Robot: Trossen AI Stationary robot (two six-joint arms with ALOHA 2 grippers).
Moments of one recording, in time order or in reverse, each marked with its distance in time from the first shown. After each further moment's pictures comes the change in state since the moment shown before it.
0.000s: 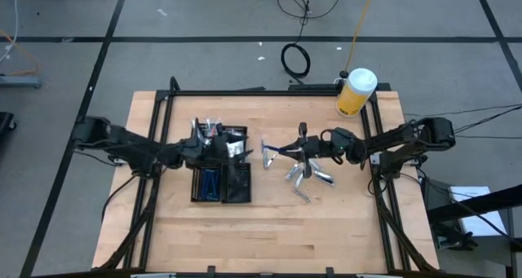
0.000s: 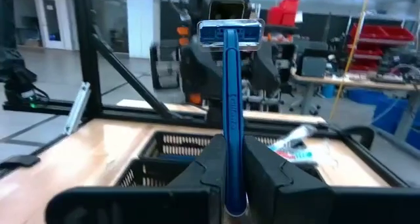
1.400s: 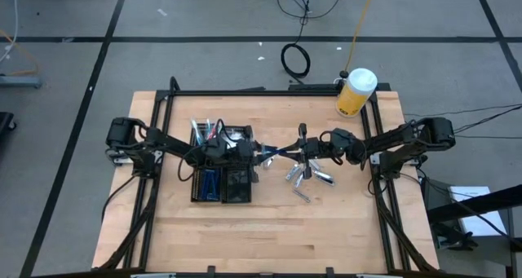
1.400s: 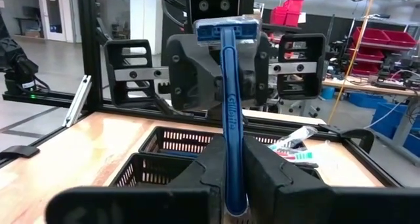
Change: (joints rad) left arm 0.045 0.376 0.254 0.277 0.238 0.102; right arm 0.010 0.000 0.000 -0.015 0.000 -0.036
